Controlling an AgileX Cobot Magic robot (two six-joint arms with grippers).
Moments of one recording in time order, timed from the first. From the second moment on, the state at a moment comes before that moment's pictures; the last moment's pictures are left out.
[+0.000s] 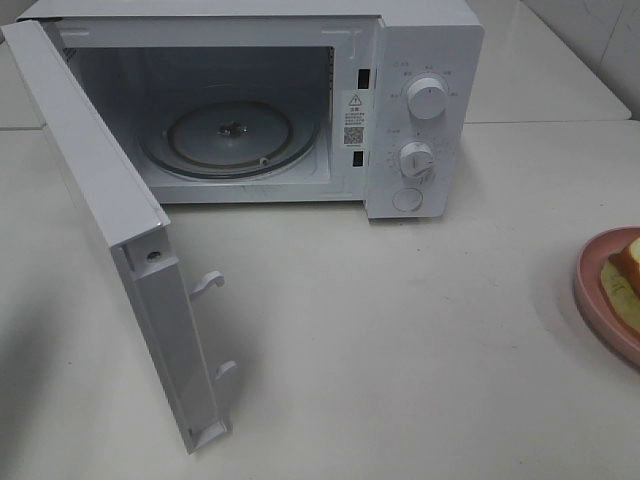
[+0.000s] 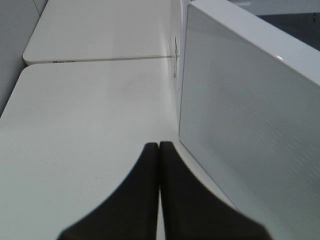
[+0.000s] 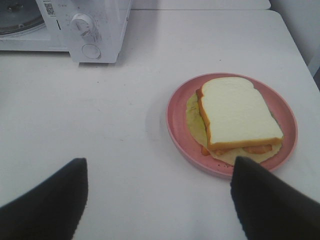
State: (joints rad) left arm -0.04 0.91 -0.55 0.01 0.17 0.01; right arm 0.05 0.00 -0.51 -0.01 1.05 0.03
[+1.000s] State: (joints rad) left arm -0.04 1.43 -0.34 0.36 -0.83 -0.16; right arm 0.05 0.00 -0.51 -0.01 1.05 0.03
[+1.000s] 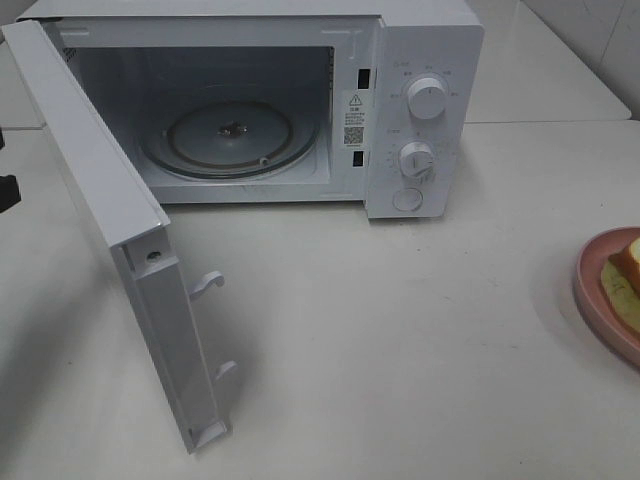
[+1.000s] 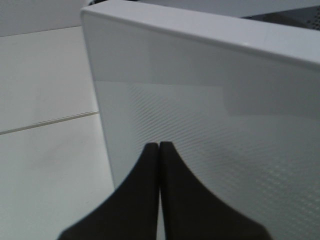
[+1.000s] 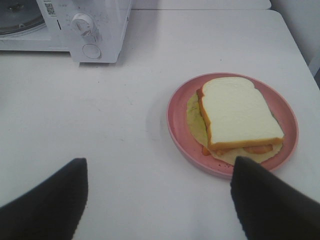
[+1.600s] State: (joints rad) left arm -0.34 1.58 -0.45 0.20 -0.85 -0.15; right arm 0.05 0.00 -0.51 -0.01 1.05 0.03
